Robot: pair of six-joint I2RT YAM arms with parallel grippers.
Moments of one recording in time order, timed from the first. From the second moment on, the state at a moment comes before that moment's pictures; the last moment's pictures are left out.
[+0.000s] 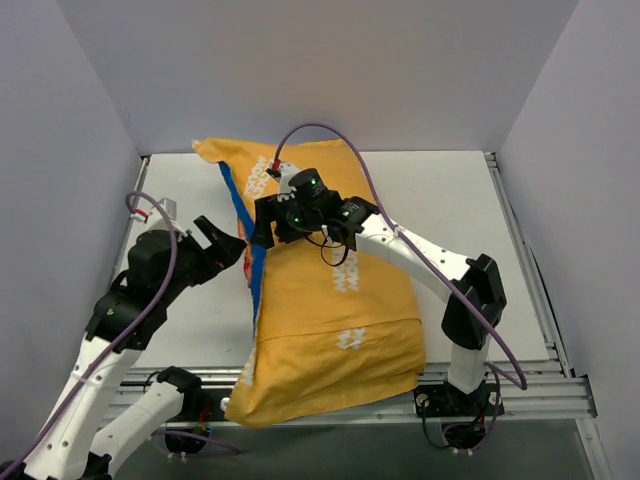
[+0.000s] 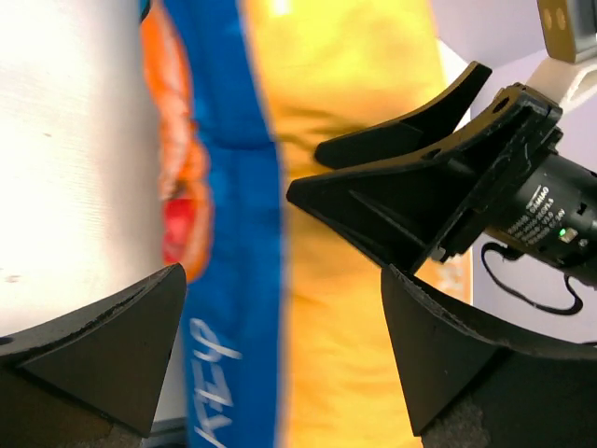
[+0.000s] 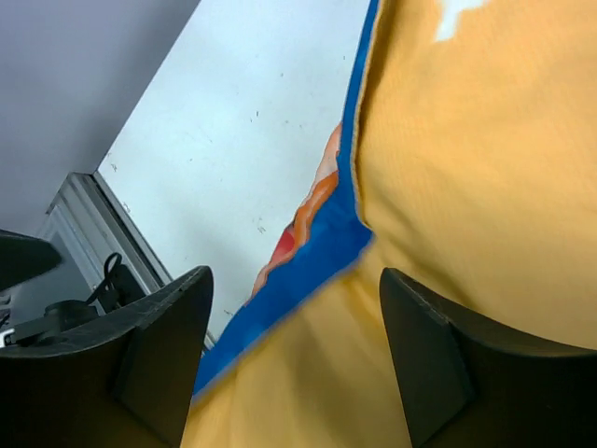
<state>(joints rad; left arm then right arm) -0.42 0.81 0.98 -0.63 -0.08 -0.85 0.82 1.84 1.64 -0.37 -0.24 0.43</state>
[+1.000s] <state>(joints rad) -0.37 1.05 0.71 -0.43 -0.02 -0.91 0.58 1.50 1.18 -0.41 -0.13 0.43</state>
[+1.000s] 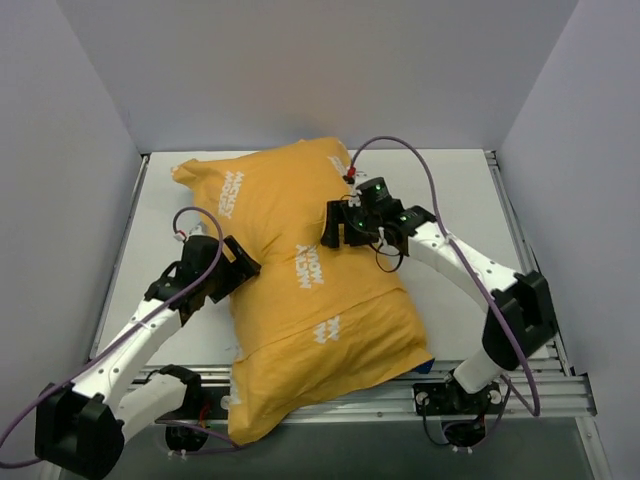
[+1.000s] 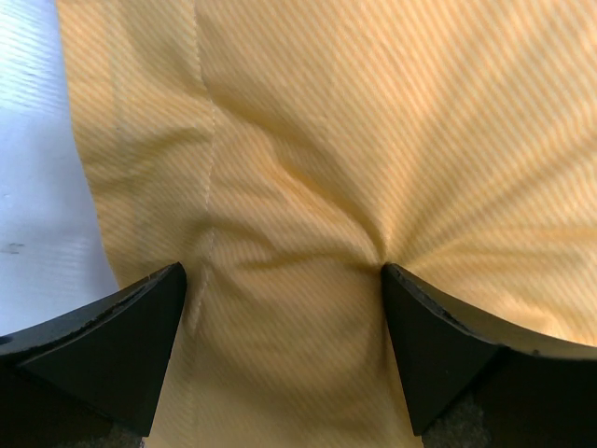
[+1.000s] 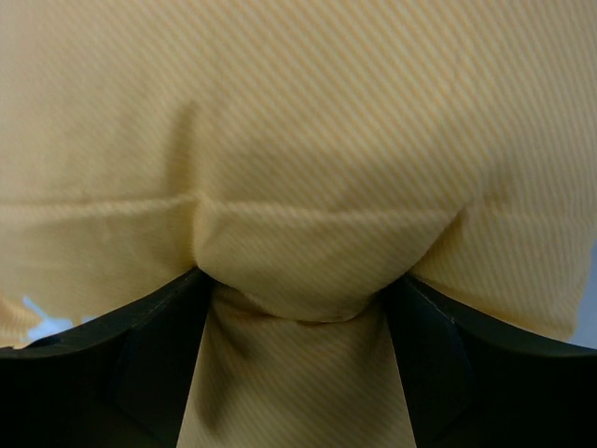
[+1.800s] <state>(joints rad) -0.70 1.12 1.20 -0.58 -0.07 -0.43 0.46 1.45 1.41 -0.47 0.07 0.35</state>
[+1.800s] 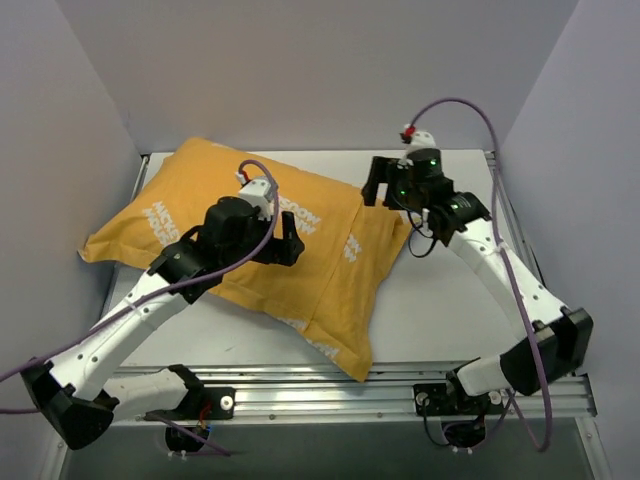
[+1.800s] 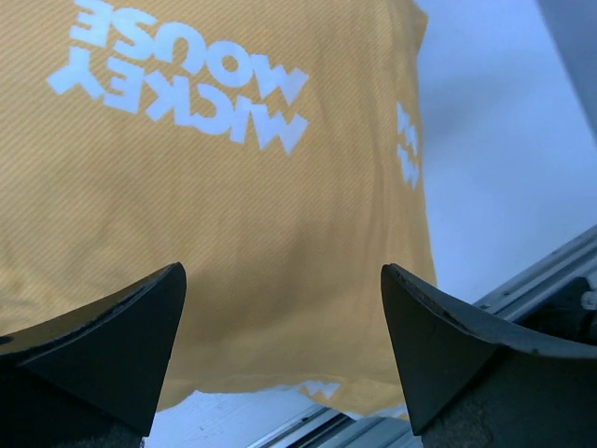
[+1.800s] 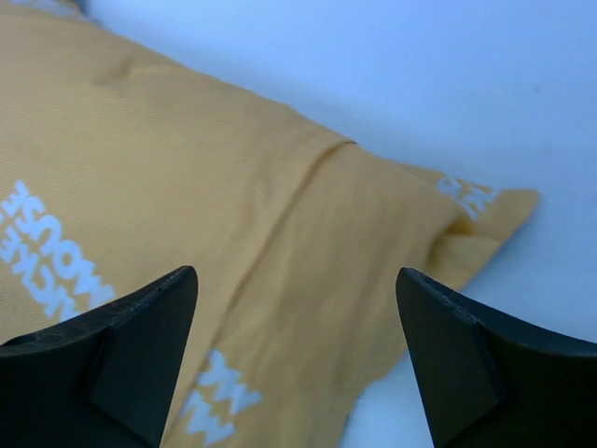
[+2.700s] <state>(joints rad) -0.86 1.46 1.37 -0.54 -0.27 -0.30 0.42 1.43 1.04 -0.24 -0.03 0.54</state>
